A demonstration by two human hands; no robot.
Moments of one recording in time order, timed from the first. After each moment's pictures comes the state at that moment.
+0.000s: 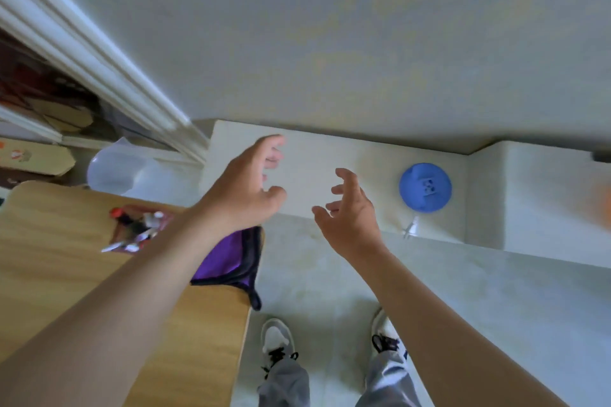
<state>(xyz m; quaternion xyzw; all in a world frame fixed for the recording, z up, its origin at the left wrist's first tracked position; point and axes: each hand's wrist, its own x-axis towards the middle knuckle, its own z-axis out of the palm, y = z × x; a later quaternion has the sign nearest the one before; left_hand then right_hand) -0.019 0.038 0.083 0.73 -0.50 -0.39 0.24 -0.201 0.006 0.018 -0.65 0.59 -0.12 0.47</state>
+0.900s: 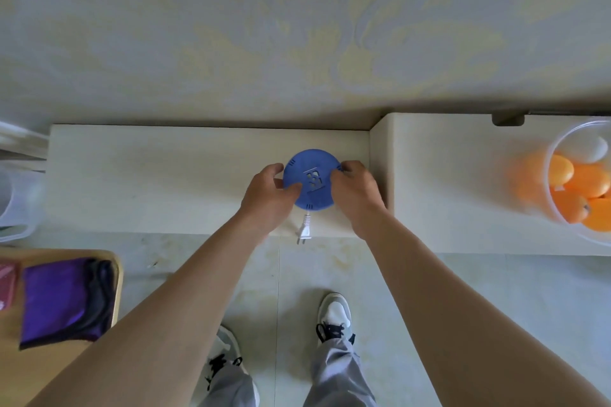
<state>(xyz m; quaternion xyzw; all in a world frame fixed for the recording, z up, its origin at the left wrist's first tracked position) -0.245 -0.082 -0.061 0.77 -0.27 -0.54 0.21 -0.390 -0.128 -0.066 -0.42 0.72 -0.08 0.54</state>
